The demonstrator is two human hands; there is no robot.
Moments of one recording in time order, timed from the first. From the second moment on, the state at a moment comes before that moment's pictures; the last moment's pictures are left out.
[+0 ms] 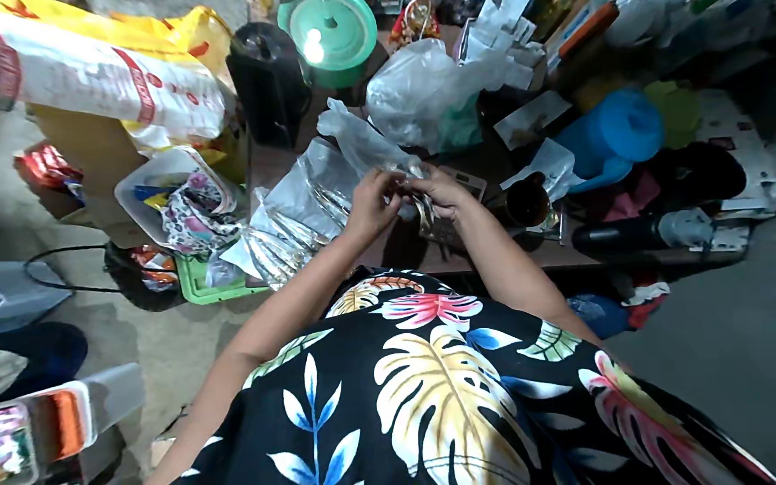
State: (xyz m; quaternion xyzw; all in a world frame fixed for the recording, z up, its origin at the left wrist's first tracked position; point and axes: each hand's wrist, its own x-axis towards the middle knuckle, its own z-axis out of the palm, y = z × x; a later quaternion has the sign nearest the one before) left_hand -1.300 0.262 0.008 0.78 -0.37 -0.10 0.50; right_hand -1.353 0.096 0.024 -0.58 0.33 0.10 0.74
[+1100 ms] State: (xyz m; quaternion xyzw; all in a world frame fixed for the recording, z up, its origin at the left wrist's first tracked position) left_hand -1.203 0.262 0.174 0.73 -0.45 0.04 0.52; right_hand -1.308 0.045 0.197 -0.90 -0.01 -0.09 0.43
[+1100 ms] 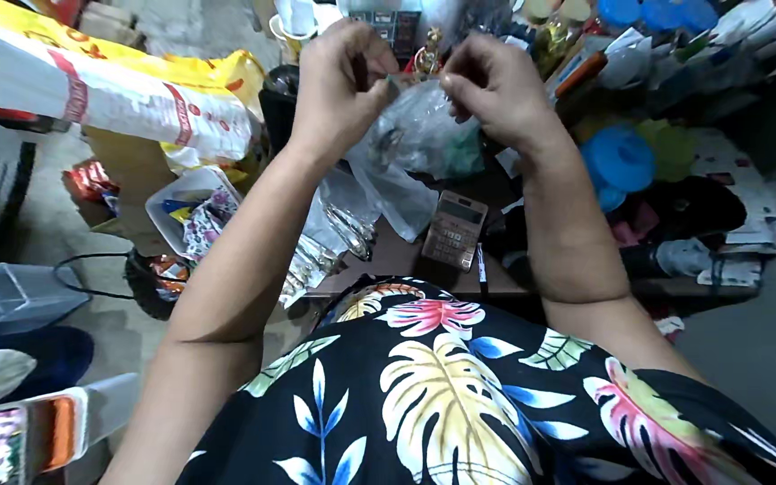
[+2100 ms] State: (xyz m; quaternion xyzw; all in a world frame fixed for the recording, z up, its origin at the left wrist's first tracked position) left_hand -1.286 0.294 0.098 0.57 -0.11 -0.15 0.80; right_hand -1.307 0.104 0.073 -0.27 -0.17 -0.14 0.94
